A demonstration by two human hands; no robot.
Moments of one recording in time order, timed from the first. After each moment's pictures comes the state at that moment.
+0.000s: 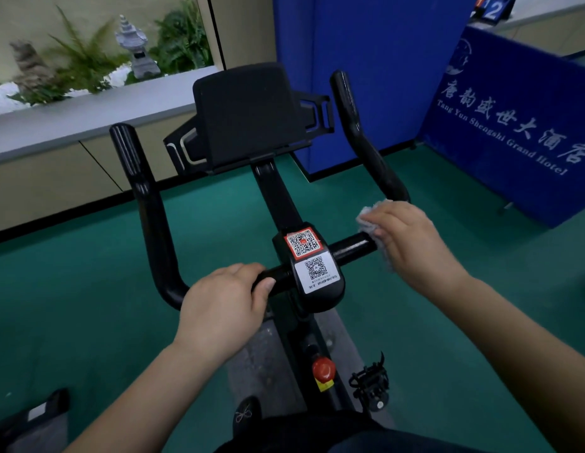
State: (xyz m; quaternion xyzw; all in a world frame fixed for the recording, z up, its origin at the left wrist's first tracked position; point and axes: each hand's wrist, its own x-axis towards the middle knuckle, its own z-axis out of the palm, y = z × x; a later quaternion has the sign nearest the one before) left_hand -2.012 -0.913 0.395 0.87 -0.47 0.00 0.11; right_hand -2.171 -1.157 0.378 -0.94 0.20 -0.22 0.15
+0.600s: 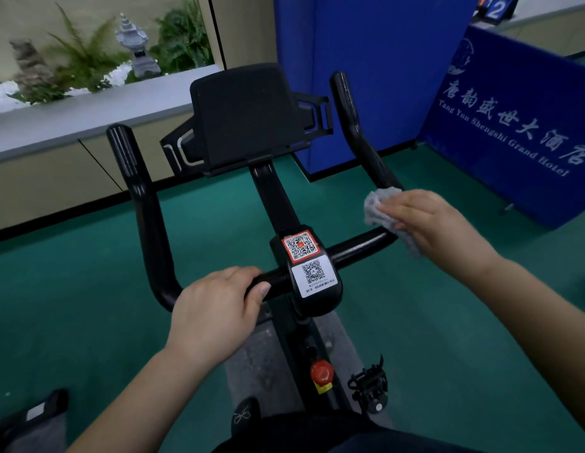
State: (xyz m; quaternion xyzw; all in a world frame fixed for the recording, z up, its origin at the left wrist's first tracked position) left_hand -2.009 -0.912 0.395 0.87 -0.47 0.01 0.11; right_hand -2.187 -1.205 0.388 -0.97 0.11 -0.21 0.11
